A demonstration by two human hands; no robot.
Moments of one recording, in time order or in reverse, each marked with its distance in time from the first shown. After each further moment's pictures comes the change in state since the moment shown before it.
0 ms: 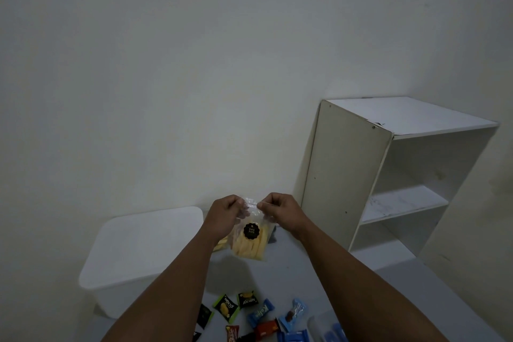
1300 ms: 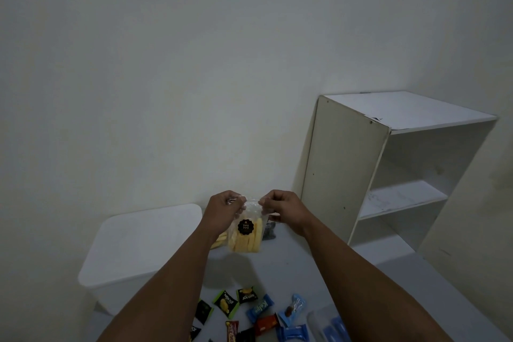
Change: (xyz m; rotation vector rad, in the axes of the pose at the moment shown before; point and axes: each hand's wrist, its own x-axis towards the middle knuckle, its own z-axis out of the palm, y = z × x) left_hand 0.004 0.000 0.003 -0.086 0.066 -0.013; right_hand -0.003 0.001 -0.012 0.154 -0.071 0.110
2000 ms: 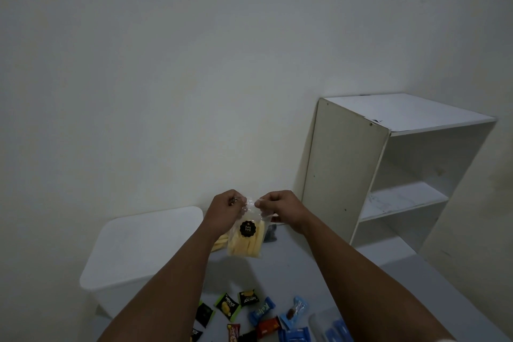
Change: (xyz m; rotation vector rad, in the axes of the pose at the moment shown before) left_hand -0.001 0.007 -0.002 0.080 -0.062 0.064; right_hand 0.007 -0.006 0.004 -0.136 -0.010 -0.010
